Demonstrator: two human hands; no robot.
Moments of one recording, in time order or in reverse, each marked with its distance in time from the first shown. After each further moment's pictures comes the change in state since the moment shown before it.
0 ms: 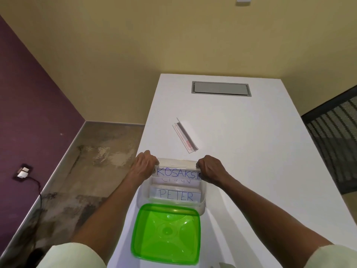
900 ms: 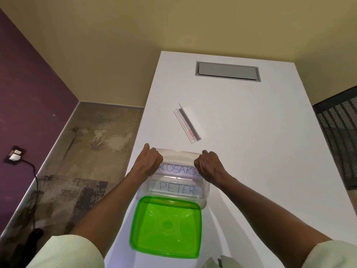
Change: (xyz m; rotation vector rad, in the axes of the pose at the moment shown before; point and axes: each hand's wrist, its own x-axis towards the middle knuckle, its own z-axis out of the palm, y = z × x) left_hand 0.017 -0.001 0.029 0.458 0.026 0.342; right_hand 0.015 -0.002 0.044 -0.305 0.168 -0.261
